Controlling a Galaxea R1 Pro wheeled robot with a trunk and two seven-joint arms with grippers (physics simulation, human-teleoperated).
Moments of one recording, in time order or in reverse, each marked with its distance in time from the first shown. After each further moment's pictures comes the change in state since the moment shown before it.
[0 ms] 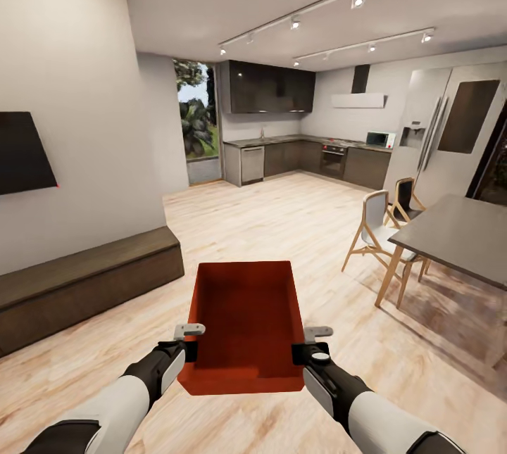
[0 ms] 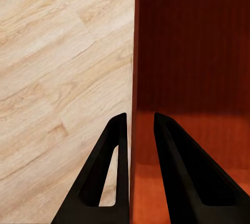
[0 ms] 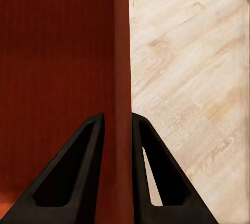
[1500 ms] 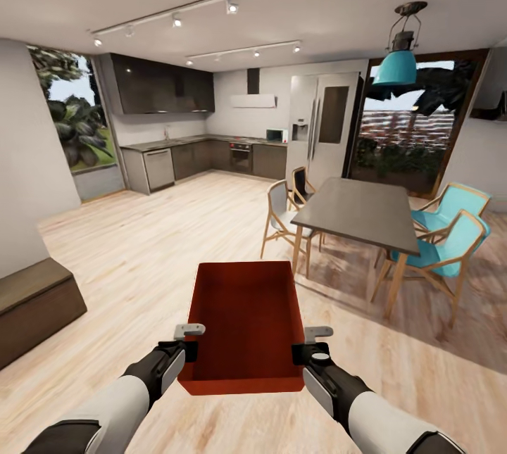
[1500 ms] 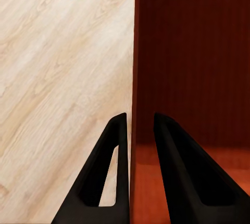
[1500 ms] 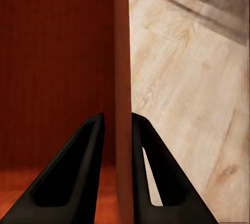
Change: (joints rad) left arm 0.000 0.000 0.000 0.000 -0.001 0.000 0.000; right arm 0.000 0.000 0.001 0.001 -0.002 -0.001 0.000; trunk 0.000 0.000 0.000
